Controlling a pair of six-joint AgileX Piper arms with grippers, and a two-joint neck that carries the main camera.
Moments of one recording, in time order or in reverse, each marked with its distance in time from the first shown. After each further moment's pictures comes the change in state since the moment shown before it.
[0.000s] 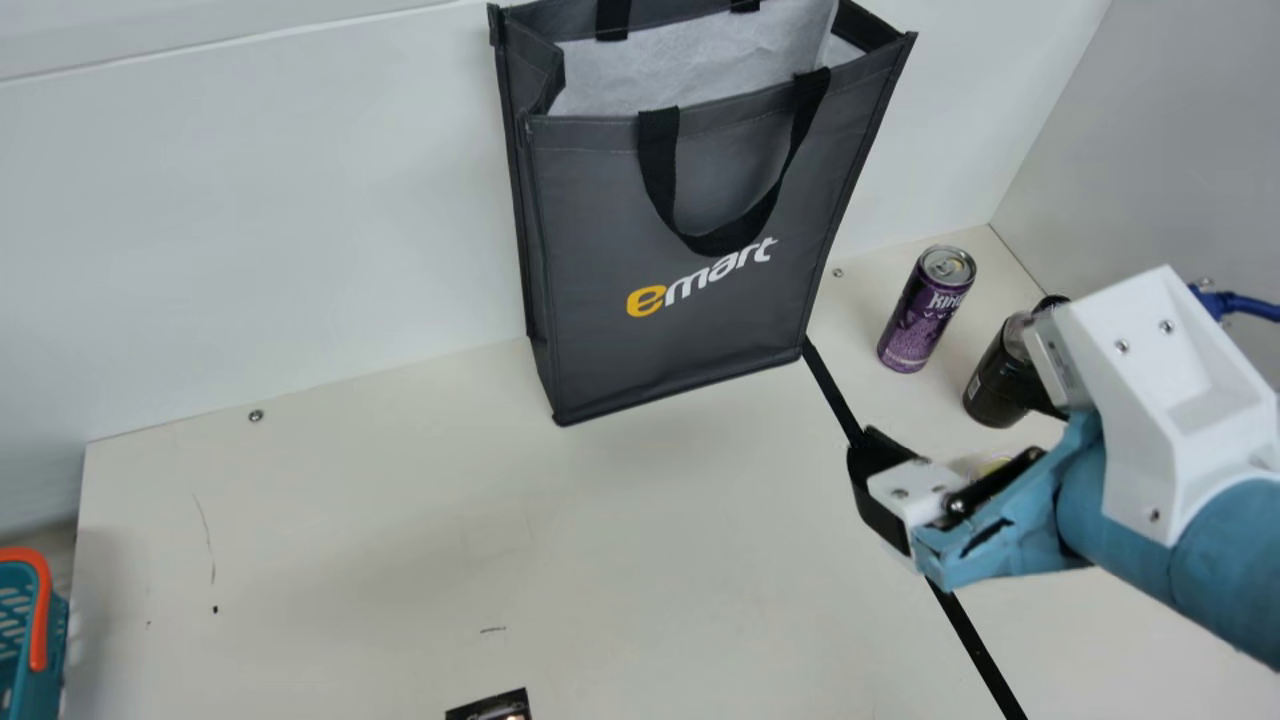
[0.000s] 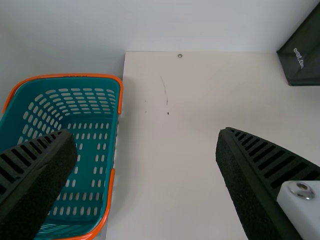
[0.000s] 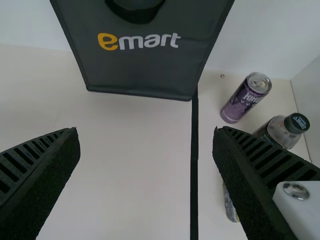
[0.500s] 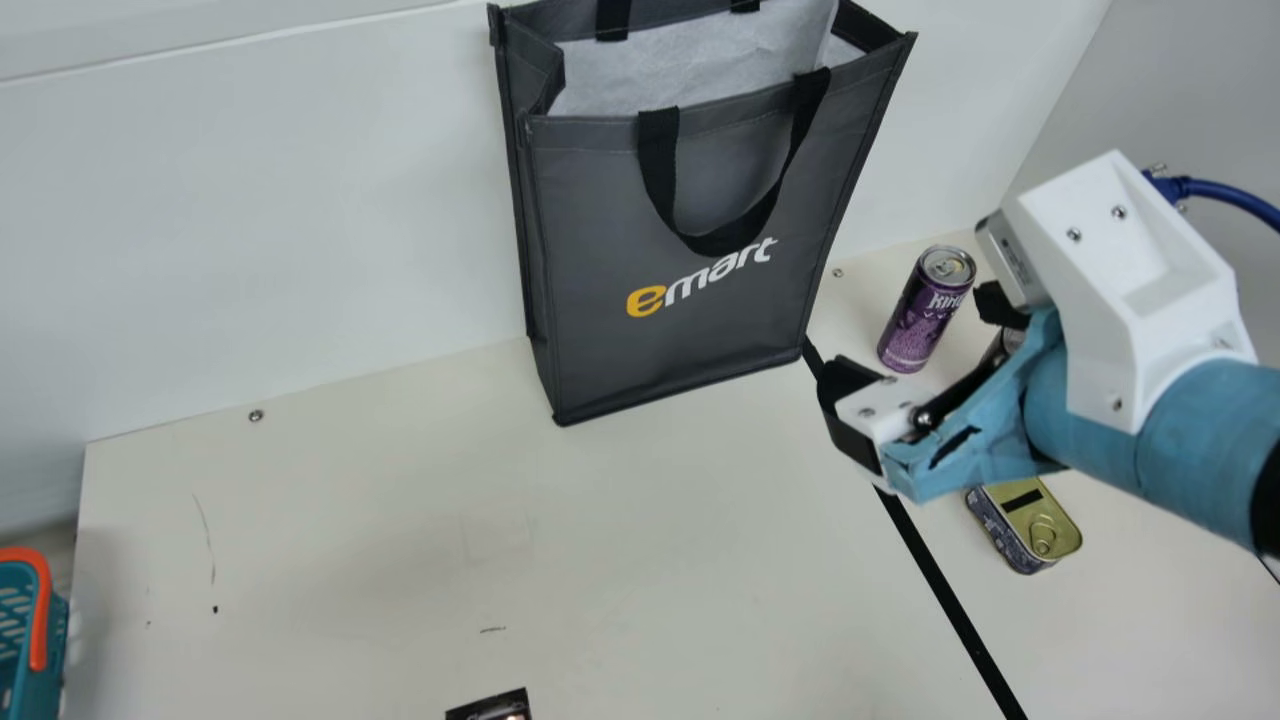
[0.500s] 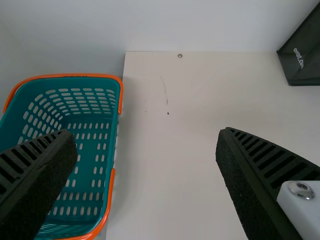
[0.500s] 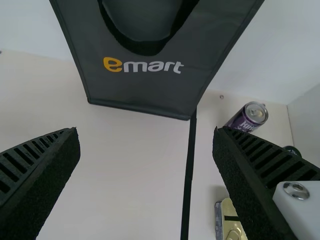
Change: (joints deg) left arm 0.0 0.0 0.0 0.0 0.0 0.0; right arm -0.4 8.0 -10.2 1.6 1.5 -5.0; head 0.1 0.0
